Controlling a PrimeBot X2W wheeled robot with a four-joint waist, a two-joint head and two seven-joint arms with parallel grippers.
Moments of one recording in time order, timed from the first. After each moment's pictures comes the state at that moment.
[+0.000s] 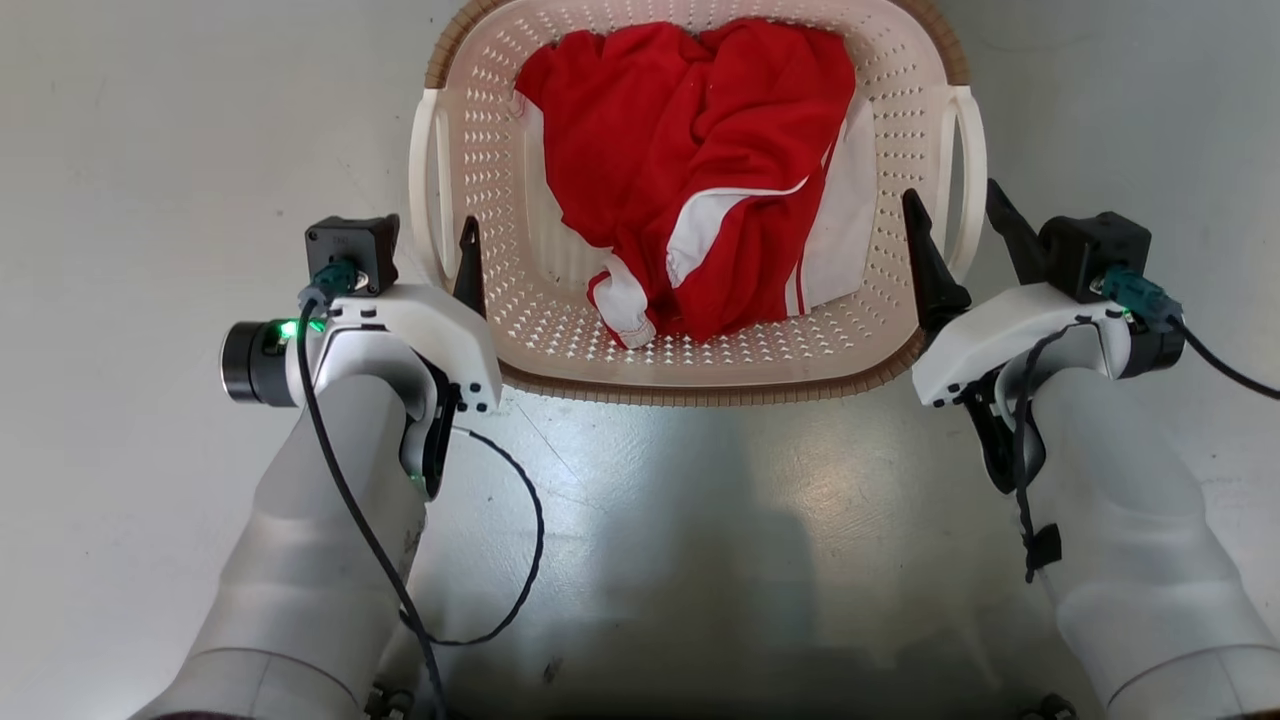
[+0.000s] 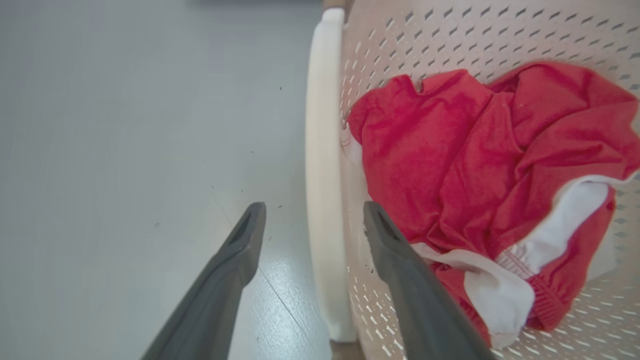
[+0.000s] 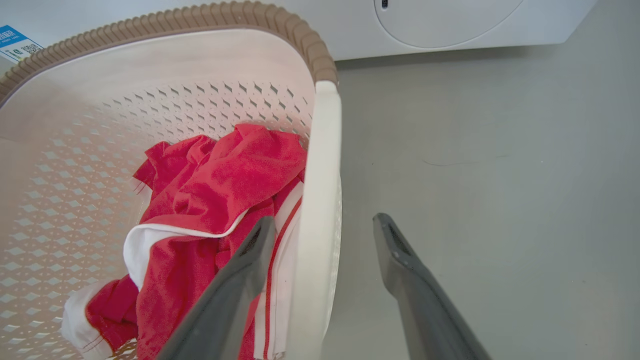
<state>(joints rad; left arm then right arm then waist) -0.84 0.03 -0.21 1.01 -0.28 0.05 -0.26 -0.77 -0.07 0.07 0.87 0.15 0.12 -0.25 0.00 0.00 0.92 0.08</state>
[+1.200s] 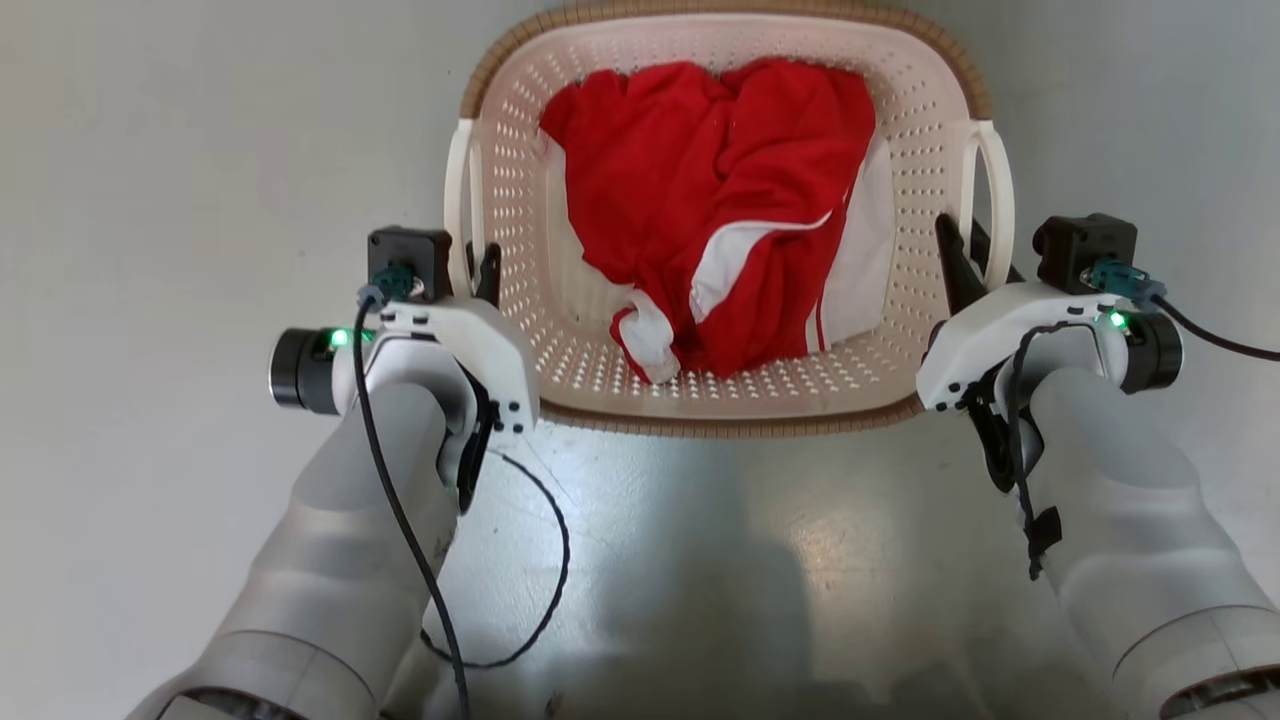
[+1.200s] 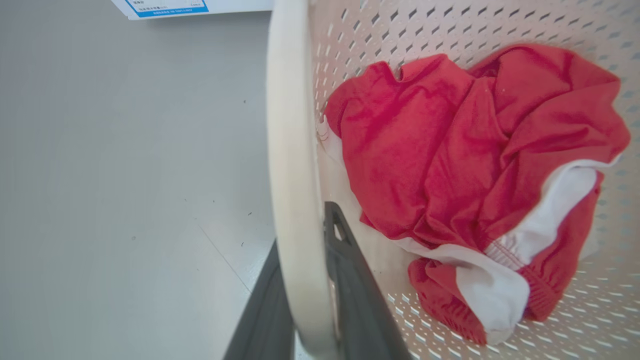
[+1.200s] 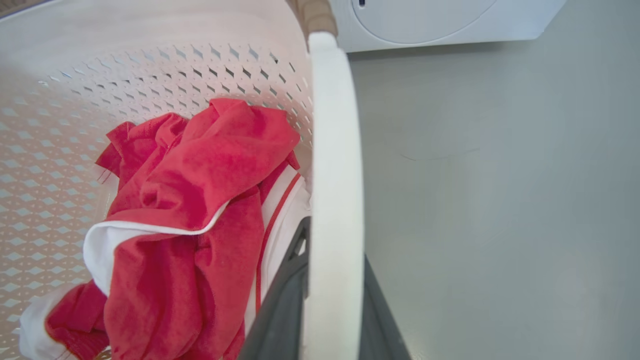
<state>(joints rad) -0.91 0.02 -0.50 1.14 -0.51 0.05 -0.26 -0.88 -0.07 0.13 1.13 0.24 0.12 -0.25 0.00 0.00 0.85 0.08</state>
